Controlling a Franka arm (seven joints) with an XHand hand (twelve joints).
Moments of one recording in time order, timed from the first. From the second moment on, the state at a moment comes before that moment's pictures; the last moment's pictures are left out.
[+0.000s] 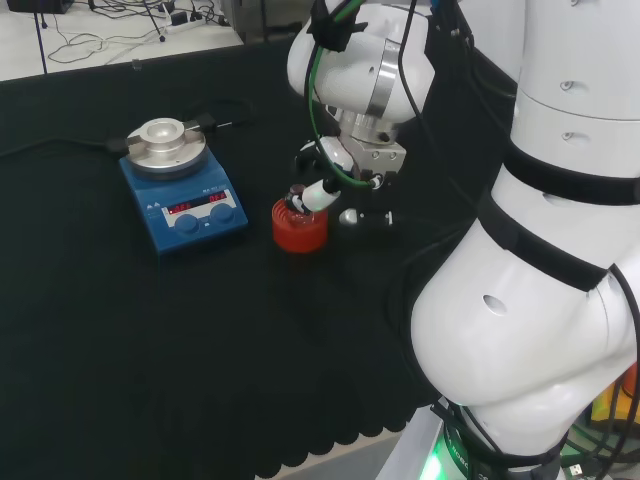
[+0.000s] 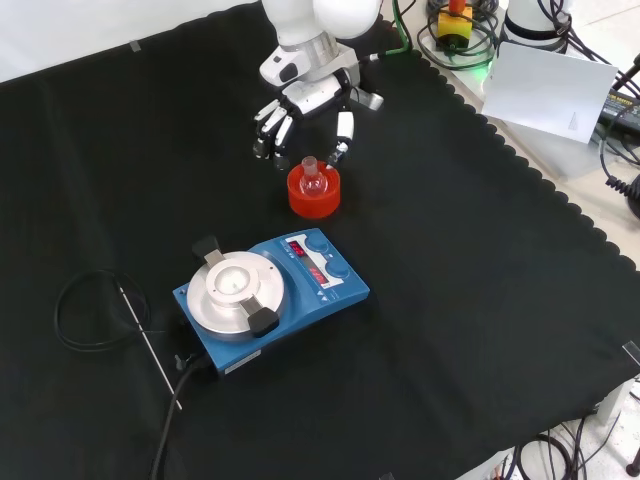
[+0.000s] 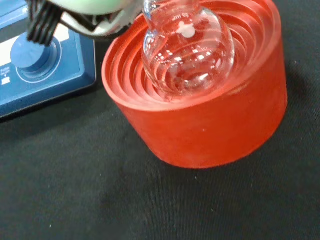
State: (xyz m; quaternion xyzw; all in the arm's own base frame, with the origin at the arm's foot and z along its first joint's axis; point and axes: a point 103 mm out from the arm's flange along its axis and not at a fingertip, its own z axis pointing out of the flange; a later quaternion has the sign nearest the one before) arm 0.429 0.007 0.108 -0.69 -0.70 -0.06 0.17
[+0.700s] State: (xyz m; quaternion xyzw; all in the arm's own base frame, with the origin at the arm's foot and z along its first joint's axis) arm 0.431 0.002 0.101 -0.69 -0.70 -0.06 0.16
